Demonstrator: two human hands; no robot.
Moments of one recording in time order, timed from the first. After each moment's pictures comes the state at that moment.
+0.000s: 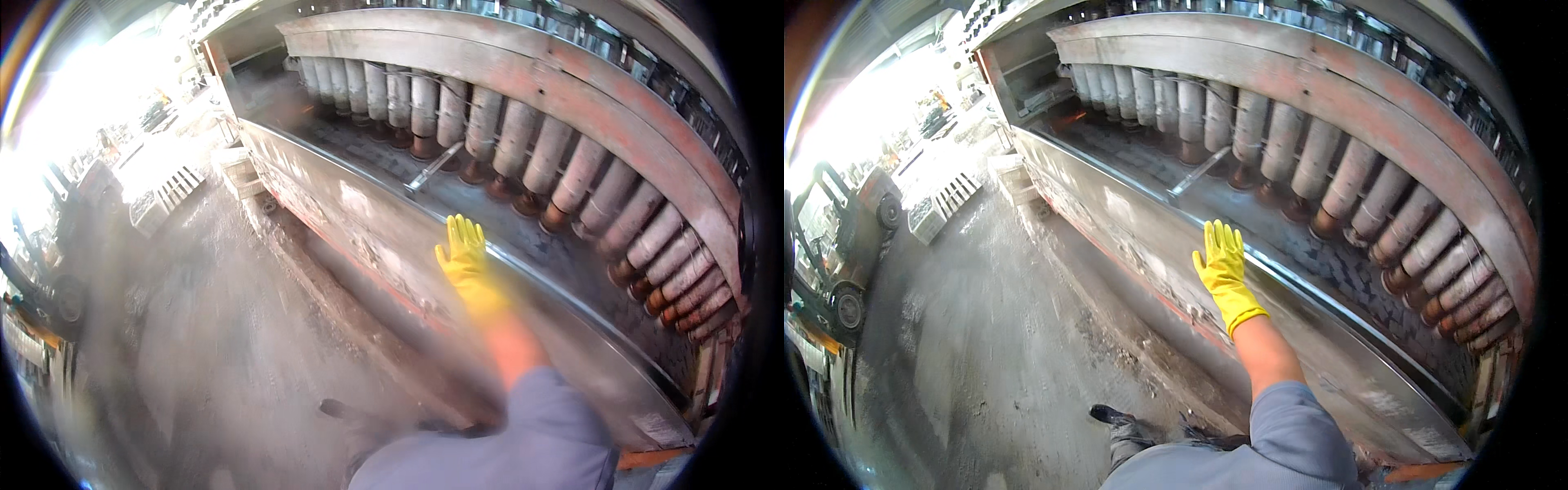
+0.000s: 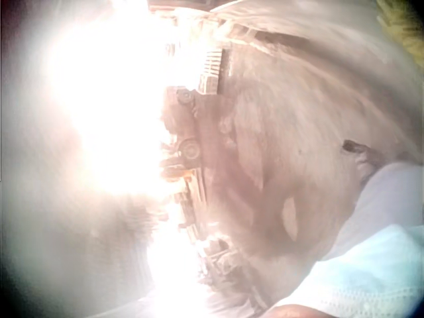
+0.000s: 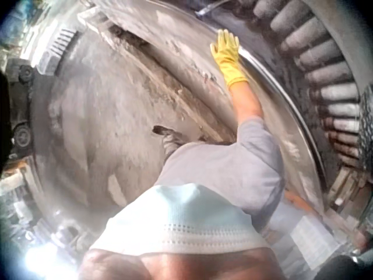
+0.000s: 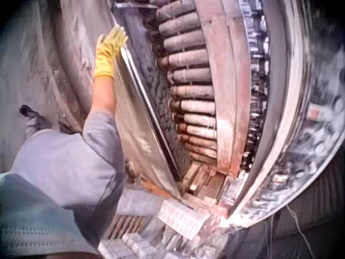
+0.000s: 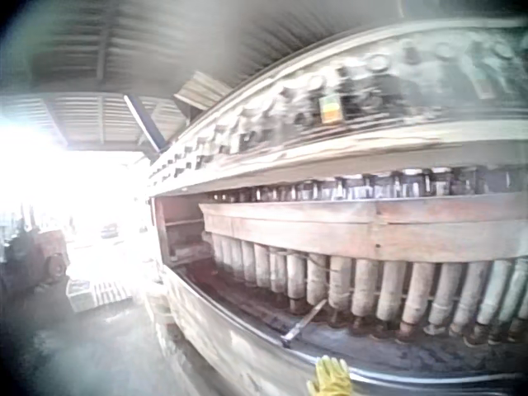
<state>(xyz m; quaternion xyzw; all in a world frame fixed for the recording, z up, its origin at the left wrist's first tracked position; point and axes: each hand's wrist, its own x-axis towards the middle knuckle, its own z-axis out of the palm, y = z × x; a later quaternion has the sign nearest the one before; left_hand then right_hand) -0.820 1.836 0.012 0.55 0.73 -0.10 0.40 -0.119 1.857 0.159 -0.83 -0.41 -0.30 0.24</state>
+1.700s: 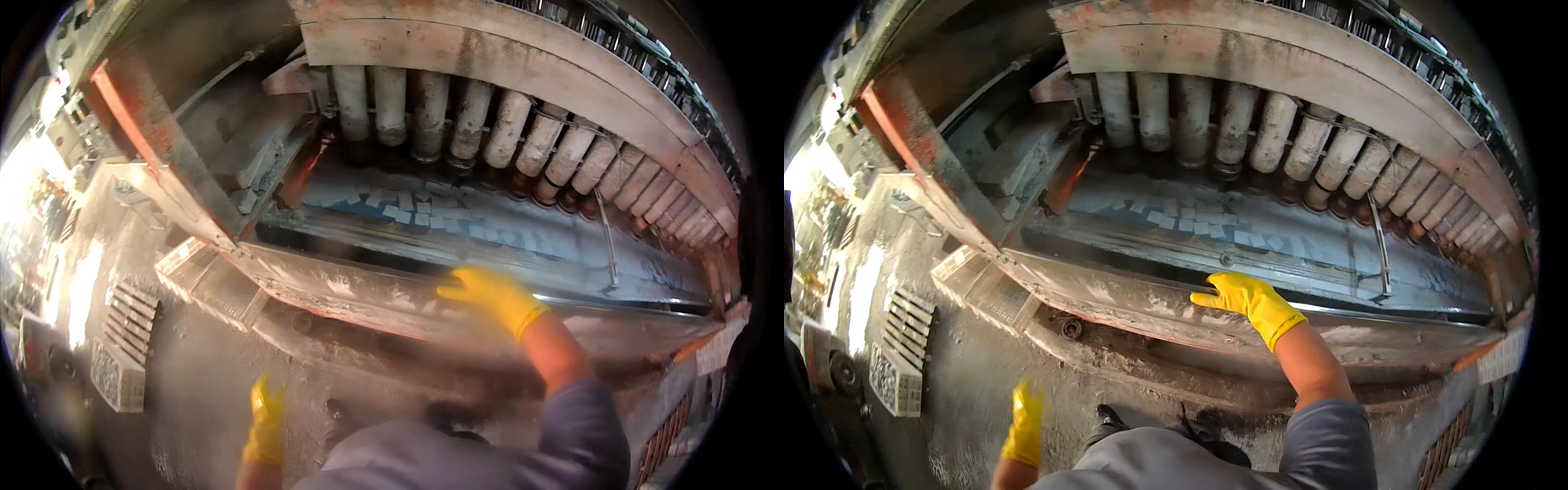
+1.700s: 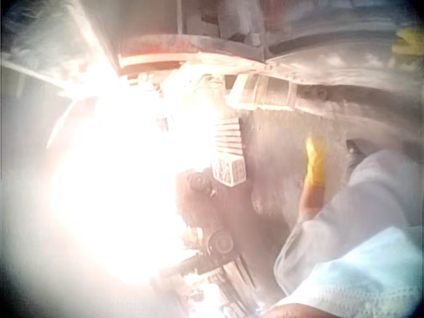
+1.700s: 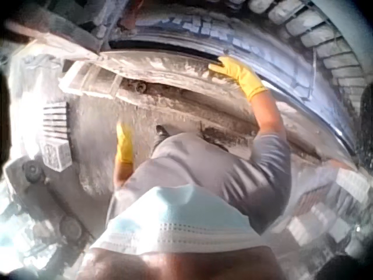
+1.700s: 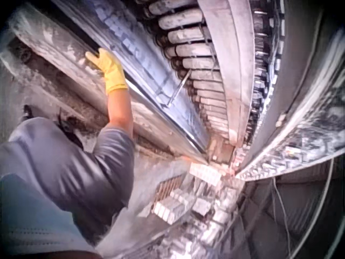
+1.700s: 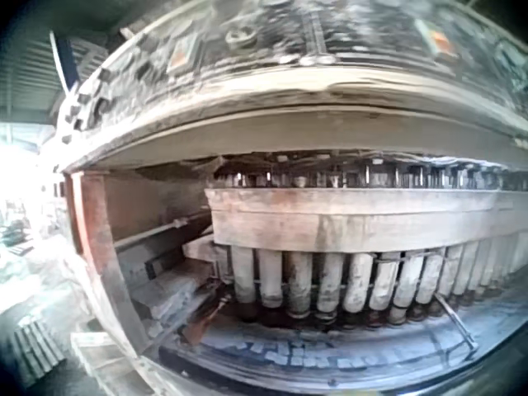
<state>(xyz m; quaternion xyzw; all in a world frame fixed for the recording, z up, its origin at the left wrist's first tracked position) -0.403 3.061 0.030 0.95 0.21 0.20 0.14 -0.027 2.575 0.266 -0.92 -0.29 0.16 0.21</state>
